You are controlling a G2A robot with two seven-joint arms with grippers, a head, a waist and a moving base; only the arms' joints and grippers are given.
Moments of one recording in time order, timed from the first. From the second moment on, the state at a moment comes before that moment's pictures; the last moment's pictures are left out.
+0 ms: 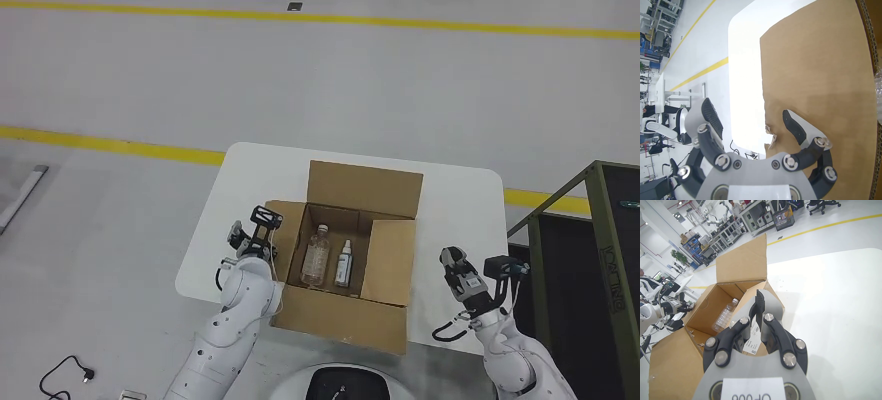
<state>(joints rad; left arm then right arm) 1.16 -1.43 -1.17 -1.37 1.91 0.19 -0.71 -1.61 -1.19 1.53 -1.56 -0.82 -0.39 -0.10</state>
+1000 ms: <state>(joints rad) 1.23 -1.44 -1.21 -1.69 1.87 0.10 -0.69 -1.59 -1.20 1.52 -1.56 -0.82 -0.39 -0.10</state>
